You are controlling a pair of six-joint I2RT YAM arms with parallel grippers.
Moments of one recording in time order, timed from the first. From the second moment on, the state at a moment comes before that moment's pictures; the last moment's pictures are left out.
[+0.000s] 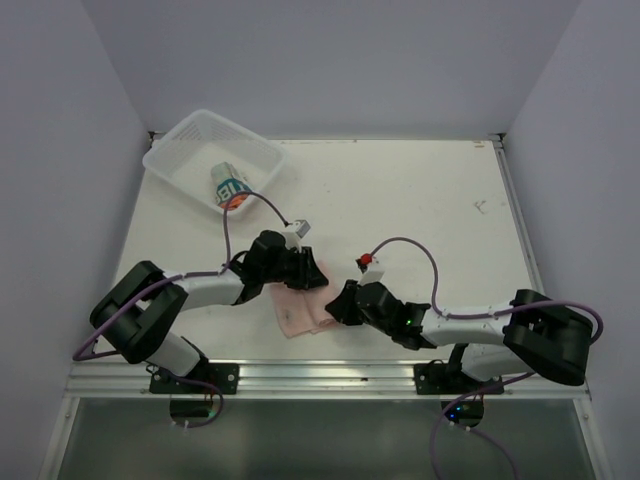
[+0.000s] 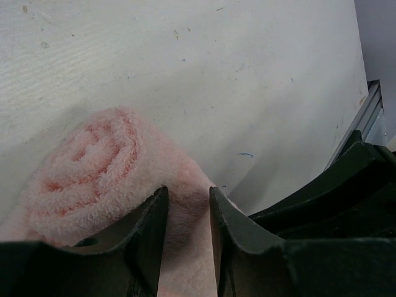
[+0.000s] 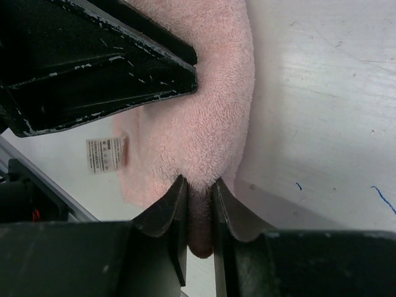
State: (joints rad) left arm -0.67 1.51 0.55 0.37 0.37 -0.62; right arm 1.10 1.31 0.37 0.35 0.27 0.98
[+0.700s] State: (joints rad) left arm -0.66 1.40 0.82 0.04 0.26 -0.58; right arm 1.31 1.47 0.75 -0.24 0.75 0.78
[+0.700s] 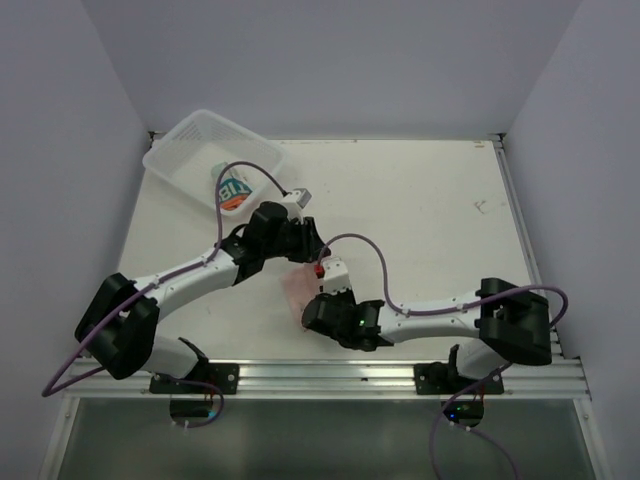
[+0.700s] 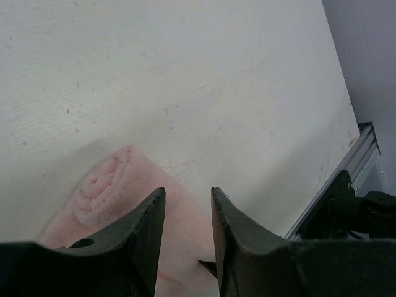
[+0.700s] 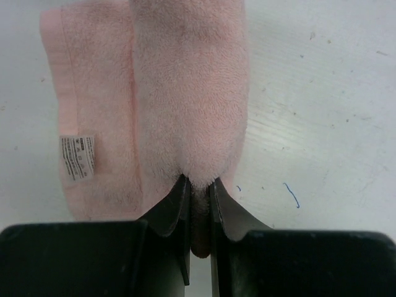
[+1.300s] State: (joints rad) left arm -0.70 1.40 0.68 0.11 0.30 -0.61; right arm 1.50 2.01 1.26 -0.91 1.14 0.98
